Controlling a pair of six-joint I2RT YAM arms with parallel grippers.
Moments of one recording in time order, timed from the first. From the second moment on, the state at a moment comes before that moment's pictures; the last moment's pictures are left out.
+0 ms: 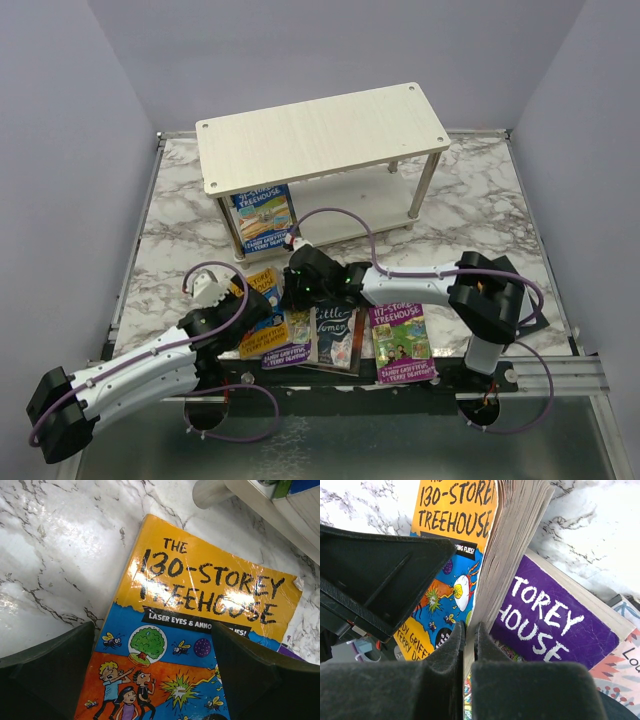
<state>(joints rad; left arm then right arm) -0.93 0.67 0.31 -0.75 -0.69 -1.57 1.15 1.80 1.10 -0.05 -0.05 0.70</state>
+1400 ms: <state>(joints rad) -0.93 0.92 0.37 -0.05 -0.09 -0.99 1.15 1.10 0.59 -0.20 0.32 0.92</state>
